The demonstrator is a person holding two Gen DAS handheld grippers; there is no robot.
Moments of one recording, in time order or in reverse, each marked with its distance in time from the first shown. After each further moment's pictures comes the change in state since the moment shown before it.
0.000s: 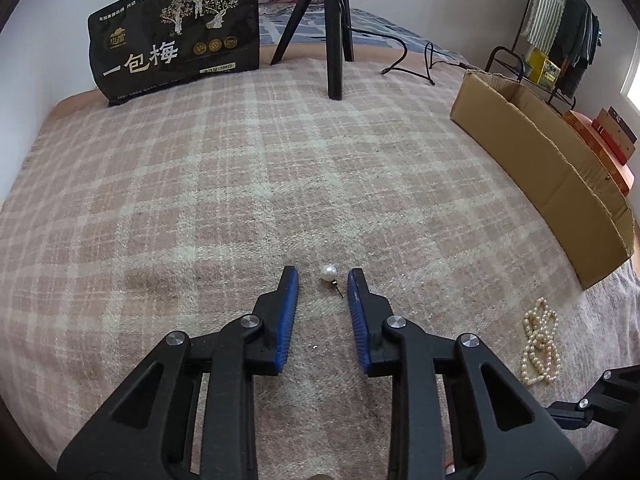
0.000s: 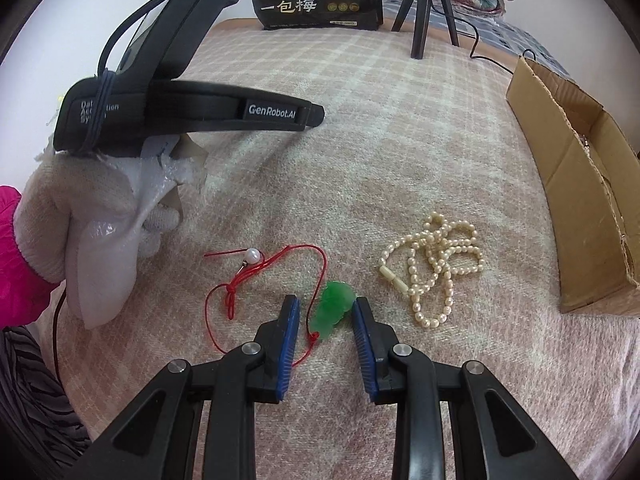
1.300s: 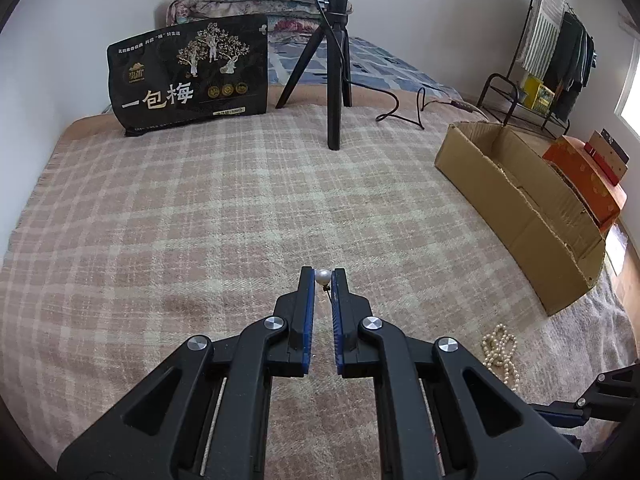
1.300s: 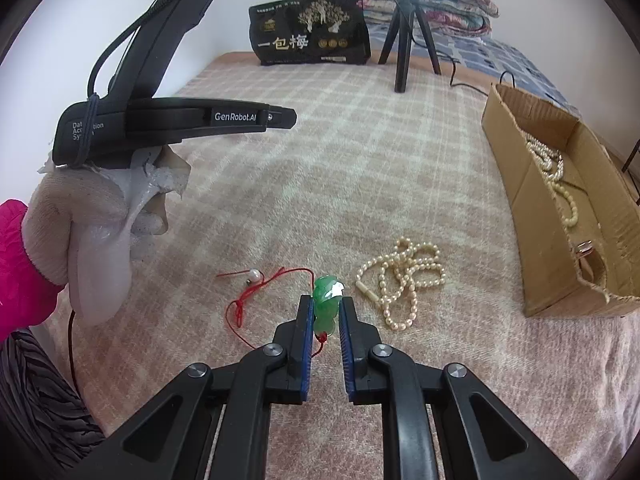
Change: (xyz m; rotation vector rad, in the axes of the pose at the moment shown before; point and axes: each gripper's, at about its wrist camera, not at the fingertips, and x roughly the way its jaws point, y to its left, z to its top) left arm -0.049 0.007 0.015 -0.037 -0.094 -0.023; right arm -0.041 -0.008 0.000 0.026 -0.112 0.005
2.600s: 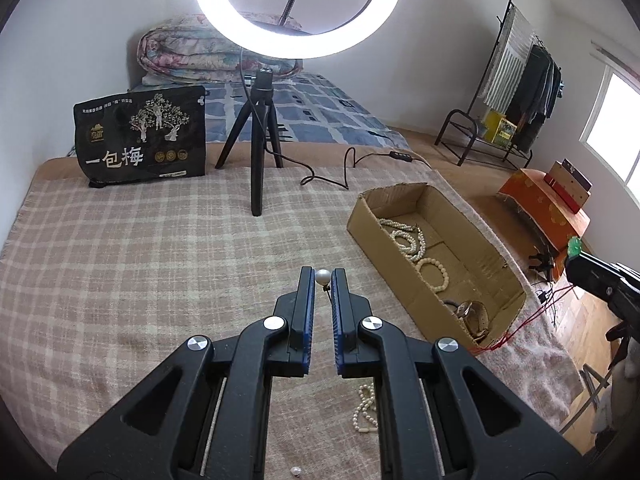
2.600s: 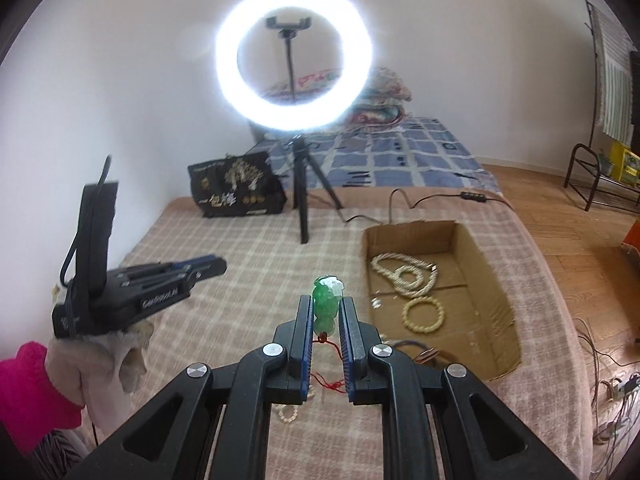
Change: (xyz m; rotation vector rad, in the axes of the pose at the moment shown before) left arm -0.054 -0.066 0.045 -0.020 -0.109 -0.146; right arm -0.138 -0.097 0.054 0.182 -0.370 -0.131
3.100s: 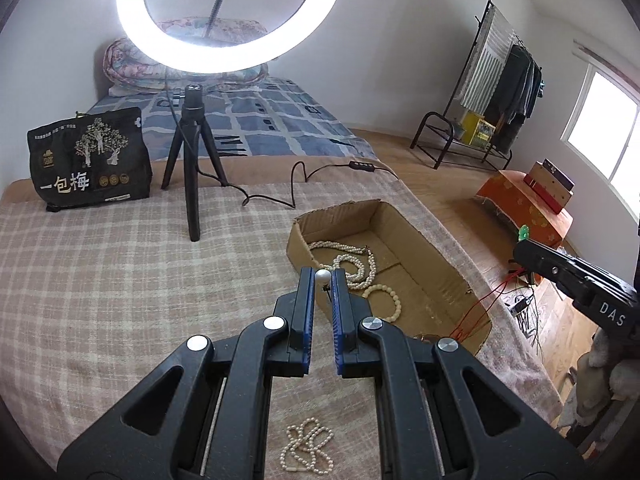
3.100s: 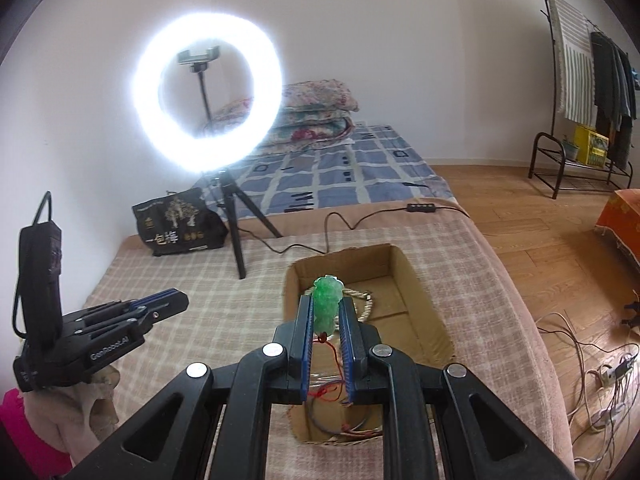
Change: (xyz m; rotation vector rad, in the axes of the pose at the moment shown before) left arm 0.029 -0.064 0.027 0.027 -0.011 -0.074; right arm 0.017 -0.075 0.026 0.102 -0.029 -0.111
